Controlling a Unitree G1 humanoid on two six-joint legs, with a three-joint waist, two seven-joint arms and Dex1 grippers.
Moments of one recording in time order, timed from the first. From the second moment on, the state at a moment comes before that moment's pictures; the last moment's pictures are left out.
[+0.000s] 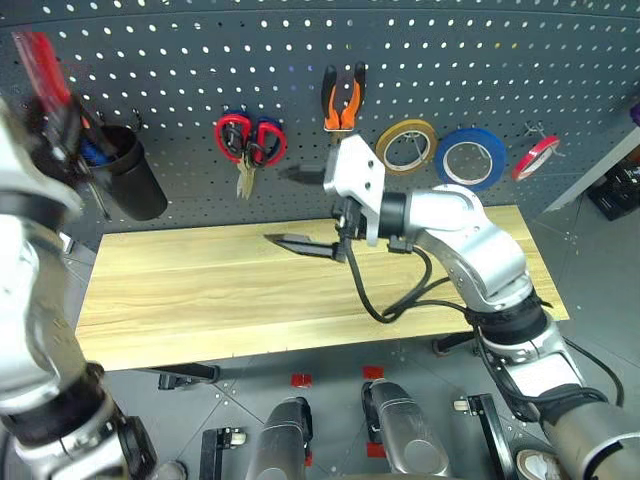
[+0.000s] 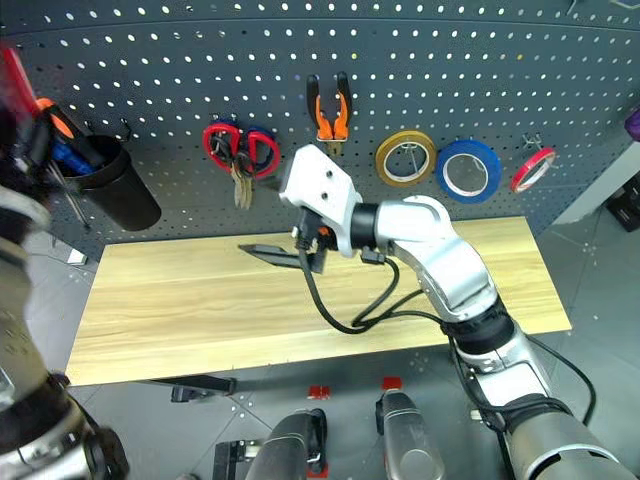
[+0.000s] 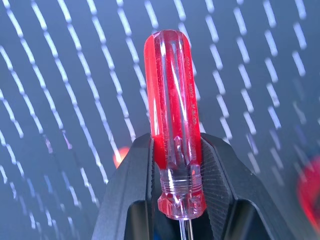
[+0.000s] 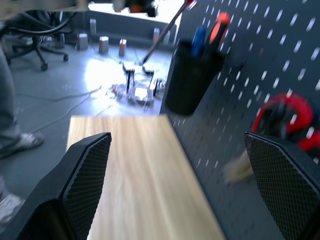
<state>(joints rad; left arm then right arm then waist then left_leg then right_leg) -0.56 0.65 0.58 -0.43 -0.26 0.64 -0.21 -0.90 -0.24 0.31 -0.20 0.28 0.51 0.82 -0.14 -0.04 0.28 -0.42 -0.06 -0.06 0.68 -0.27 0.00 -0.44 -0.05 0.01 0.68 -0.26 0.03</state>
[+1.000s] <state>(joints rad) -0.54 0.64 0.48 -0.05 -0.12 0.21 -0.05 -0.96 -0.16 0.31 -0.11 0.25 0.51 0.76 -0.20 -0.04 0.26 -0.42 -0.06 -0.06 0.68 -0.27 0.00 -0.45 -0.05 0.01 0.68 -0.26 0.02</state>
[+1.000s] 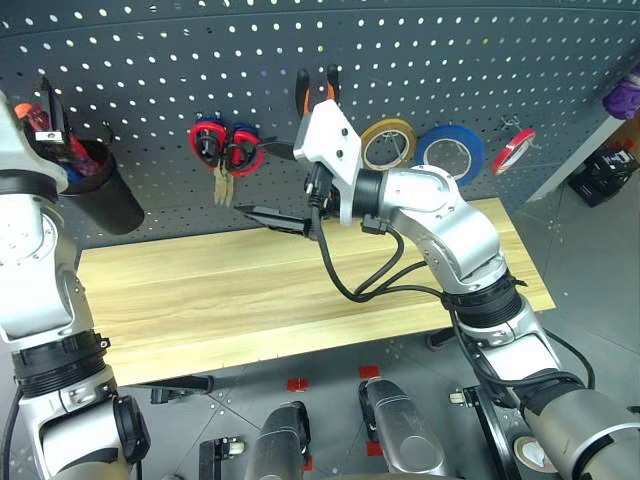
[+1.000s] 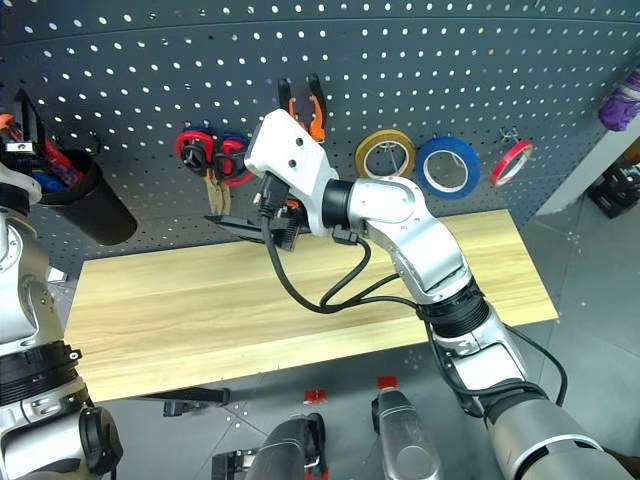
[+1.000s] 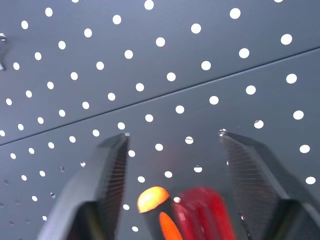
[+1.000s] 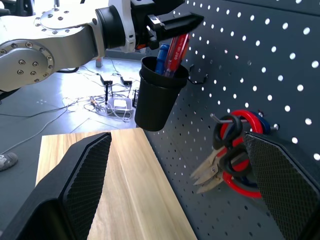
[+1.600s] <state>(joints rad) 0.08 0.45 0.53 -0.74 -0.53 0.66 -0.18 -0.48 -0.20 0.25 -0.29 0.17 0.48 0.53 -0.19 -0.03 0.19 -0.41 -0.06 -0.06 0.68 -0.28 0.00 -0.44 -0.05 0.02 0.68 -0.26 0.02</state>
